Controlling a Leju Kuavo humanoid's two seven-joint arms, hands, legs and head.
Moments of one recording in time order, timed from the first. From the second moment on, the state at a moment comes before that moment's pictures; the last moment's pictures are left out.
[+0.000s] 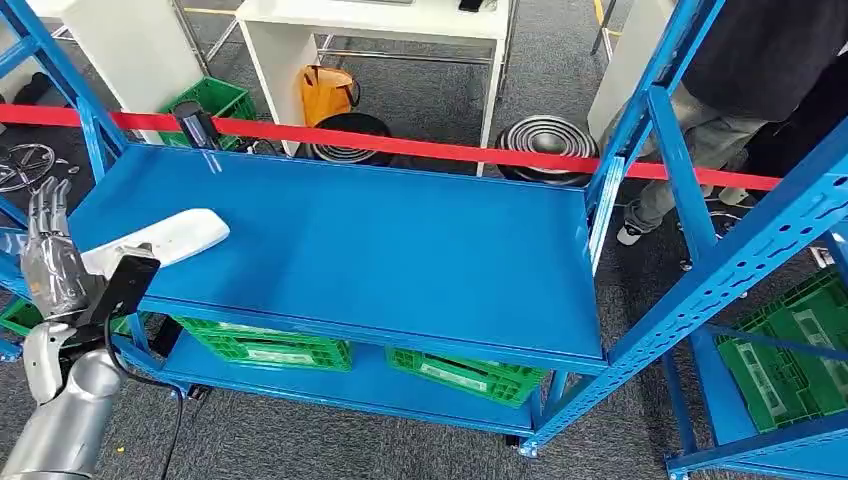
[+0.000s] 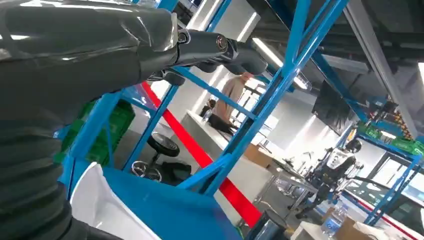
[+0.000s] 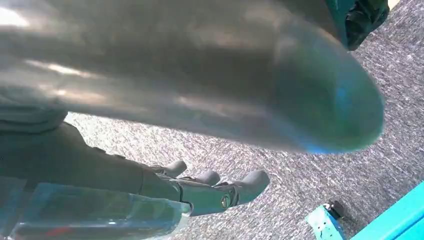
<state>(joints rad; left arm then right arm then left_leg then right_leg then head) -0.20 0.29 0.05 -1.25 -0.73 0.48 -0.21 -0.04 -0.18 1.25 -0.25 -0.57 -0.20 -0.19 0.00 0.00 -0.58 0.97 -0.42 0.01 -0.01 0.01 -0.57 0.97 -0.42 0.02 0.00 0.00</state>
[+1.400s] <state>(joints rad) -0.55 0.31 -0.23 -0.86 -0.74 0.55 -0.26 -0.05 -0.10 1.21 -0.25 -0.66 -0.18 -0.22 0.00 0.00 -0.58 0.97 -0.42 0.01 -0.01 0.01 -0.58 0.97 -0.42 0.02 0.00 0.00</state>
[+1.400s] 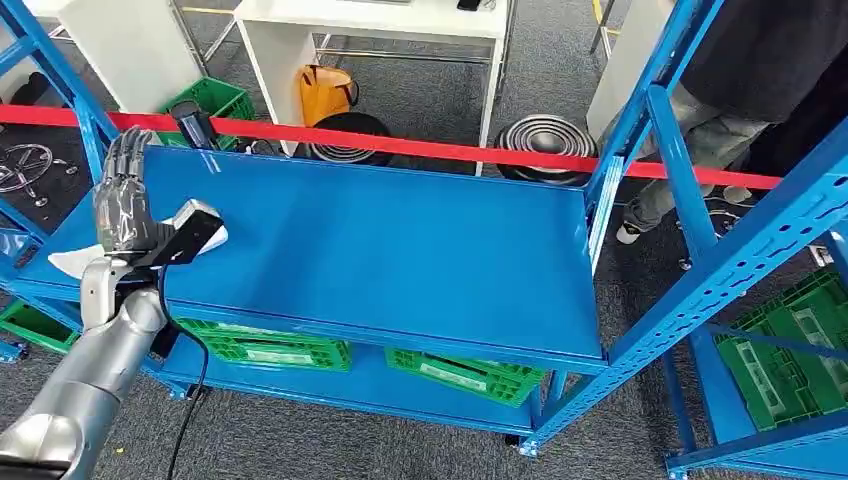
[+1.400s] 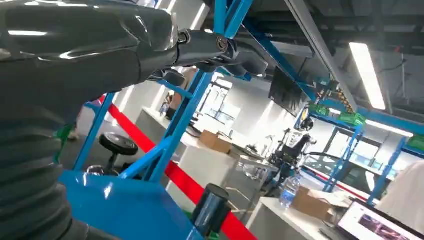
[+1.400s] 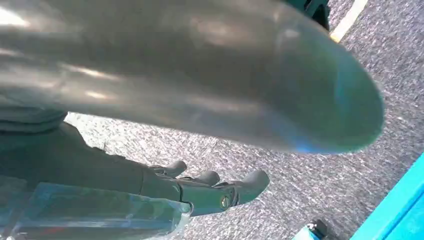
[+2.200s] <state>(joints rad) -0.49 0.34 -0.26 -0.87 -1.15 0.58 0.14 -0.09 -0.18 1.22 -0.25 -0.58 -0.25 -0.16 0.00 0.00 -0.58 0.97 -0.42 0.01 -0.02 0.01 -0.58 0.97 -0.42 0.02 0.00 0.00</state>
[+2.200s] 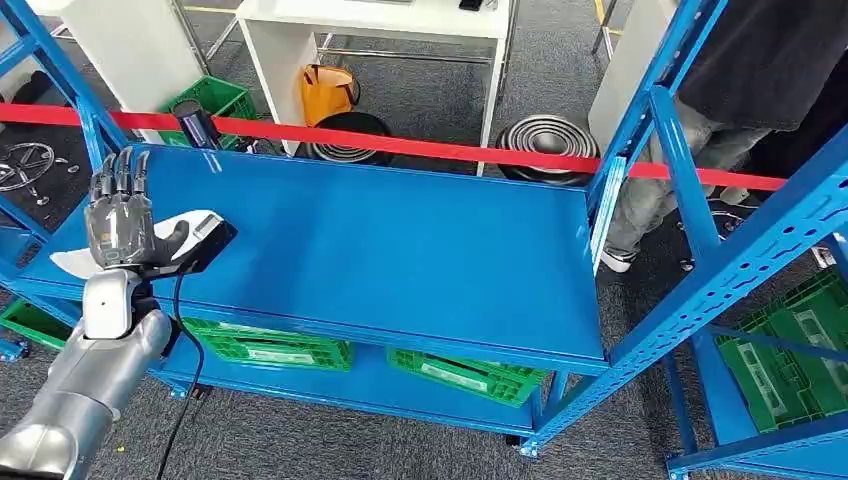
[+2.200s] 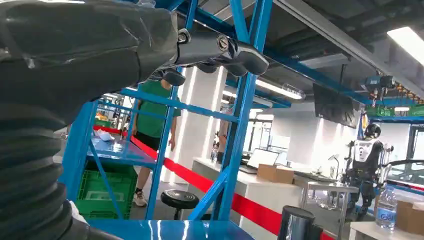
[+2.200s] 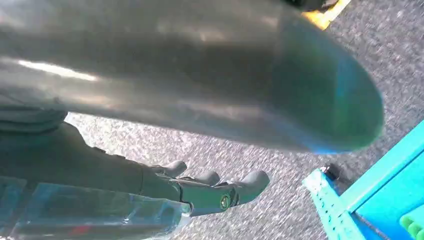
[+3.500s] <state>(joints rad) -0.47 0.34 -0.25 -0.93 -1.15 0.57 0.14 -0.09 -0.19 1.22 -0.25 -0.57 -0.25 -0.16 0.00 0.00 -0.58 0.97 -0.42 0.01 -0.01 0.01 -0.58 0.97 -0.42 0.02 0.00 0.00</state>
